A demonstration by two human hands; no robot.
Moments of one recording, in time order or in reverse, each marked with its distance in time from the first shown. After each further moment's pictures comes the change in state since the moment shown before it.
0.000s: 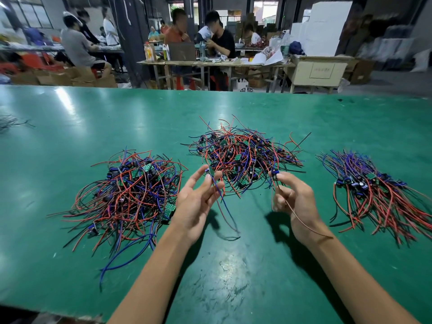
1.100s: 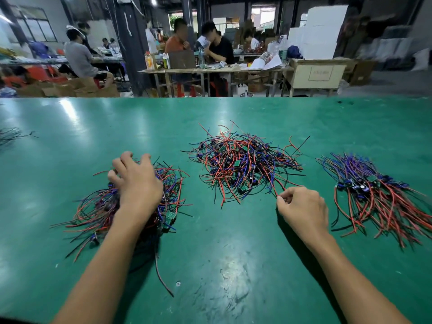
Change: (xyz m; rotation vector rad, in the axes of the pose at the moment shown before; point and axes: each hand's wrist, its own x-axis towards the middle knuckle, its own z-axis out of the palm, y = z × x) left_hand 0.027 0.091 -0.033 1.972 0.650 0.384; right_hand 0.021 0.017 -0.027 -1.365 0.305 -0.235
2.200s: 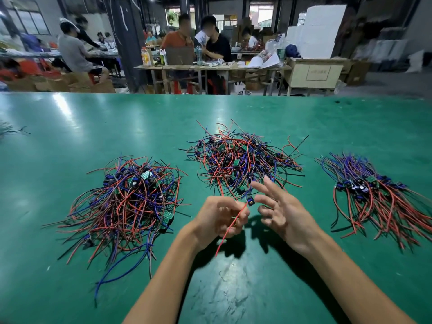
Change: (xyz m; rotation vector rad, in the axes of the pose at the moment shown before) left_hand -0.078 0.073 0.038 -1.317 -1.316 0.198; right_hand -0.025 -0.037 -0.017 1.401 -0.670 0.314
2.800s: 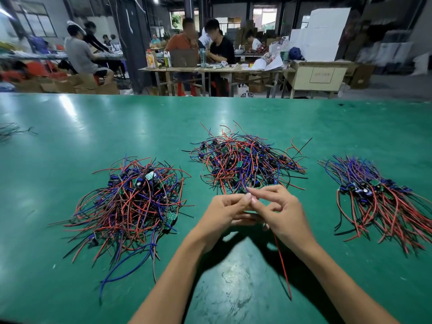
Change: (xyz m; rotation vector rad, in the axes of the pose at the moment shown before) left_hand 0.008 -0.009 0.006 -0.082 0.214 0.186; right_hand -0.003 0.012 0.004 -0.659 0.143 -0.519
